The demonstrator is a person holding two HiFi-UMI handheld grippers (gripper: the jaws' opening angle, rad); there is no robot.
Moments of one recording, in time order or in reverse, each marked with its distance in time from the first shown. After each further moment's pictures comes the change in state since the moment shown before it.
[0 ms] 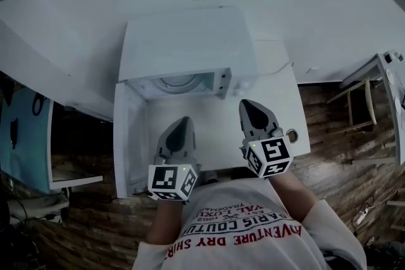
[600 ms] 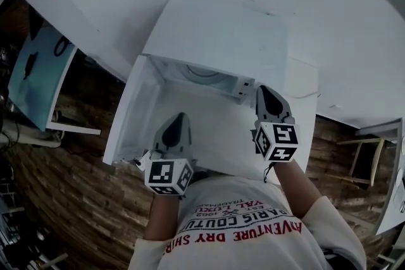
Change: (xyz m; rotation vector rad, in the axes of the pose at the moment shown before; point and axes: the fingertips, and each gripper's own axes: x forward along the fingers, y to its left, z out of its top) left arm -0.015 0.028 -0.012 -0.061 -0.013 0.388; right arm 0.083 -0.042 0.008 -0.046 0.075 0.150
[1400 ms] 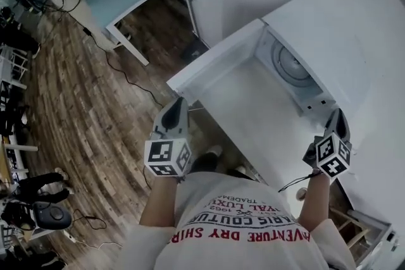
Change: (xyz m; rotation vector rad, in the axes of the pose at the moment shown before) left arm -0.202 0.139 -0.040 -0.094 -0.053 0.603; right arm 0.006 -0.003 0.004 -0.017 -0.006 -0.024
